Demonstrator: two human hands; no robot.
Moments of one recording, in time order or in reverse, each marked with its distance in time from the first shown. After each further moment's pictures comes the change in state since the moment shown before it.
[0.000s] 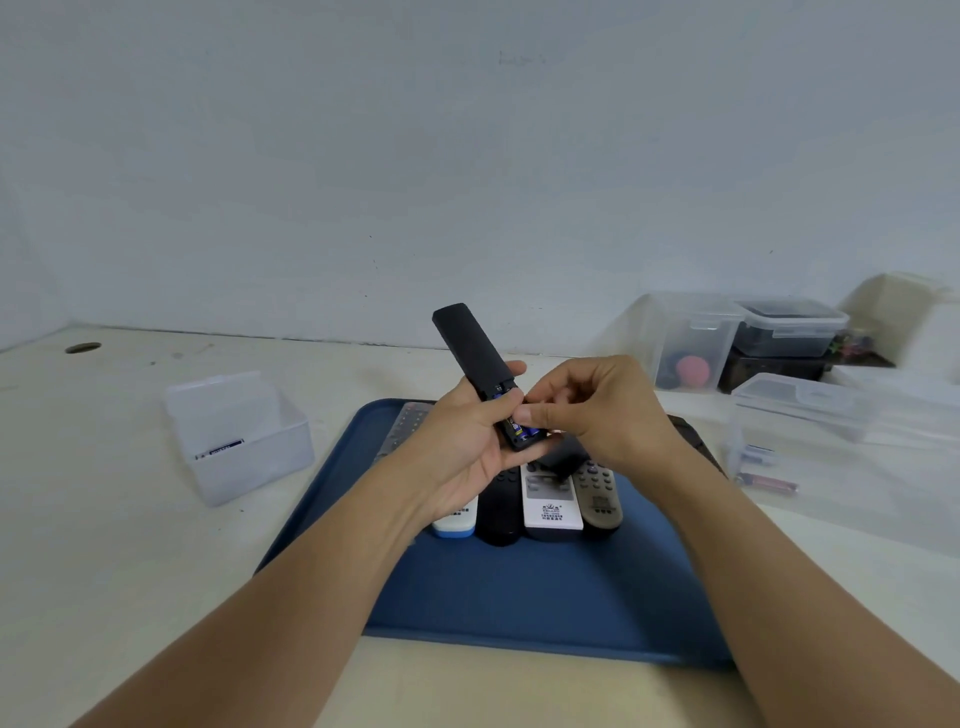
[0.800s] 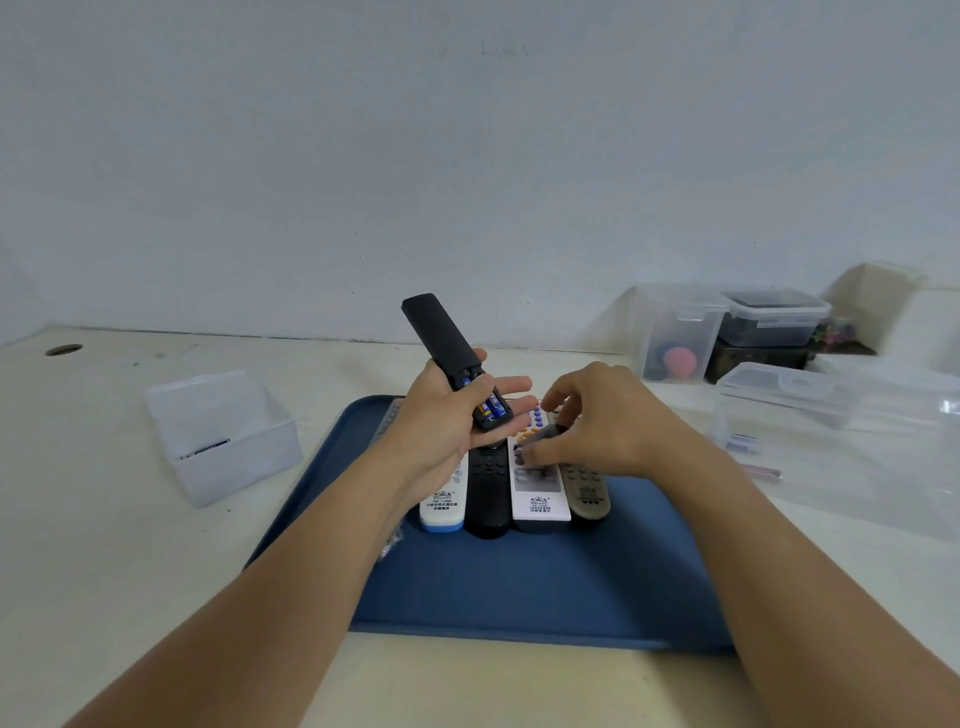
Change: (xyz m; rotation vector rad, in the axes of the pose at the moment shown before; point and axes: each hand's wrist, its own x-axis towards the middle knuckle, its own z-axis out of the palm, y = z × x) left_hand 0.008 0.003 -0.009 0.199 0.091 0.123; right_hand -0.005 -0.003 -0.015 -0.741 -0.062 0.136
